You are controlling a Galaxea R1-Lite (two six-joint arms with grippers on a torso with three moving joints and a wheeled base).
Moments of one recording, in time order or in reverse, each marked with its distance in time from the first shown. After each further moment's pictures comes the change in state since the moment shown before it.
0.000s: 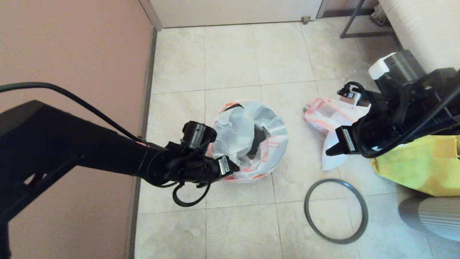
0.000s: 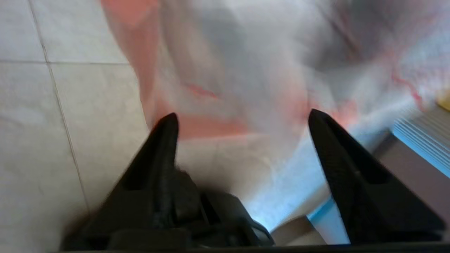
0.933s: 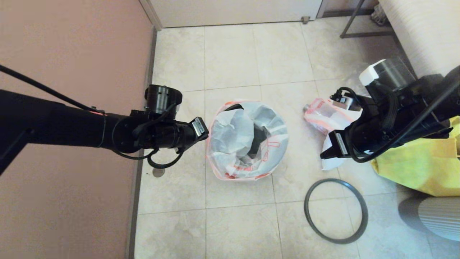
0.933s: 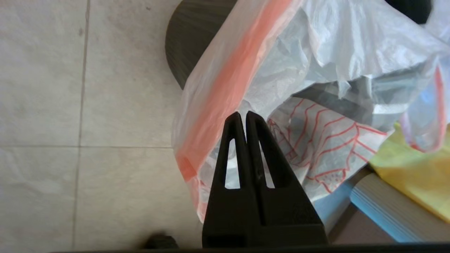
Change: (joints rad) left arm 0.174 -0.060 -0.154 -0.002 -0.013 0.000; right arm 0.020 0.025 0.017 -0.034 0.003 0.005
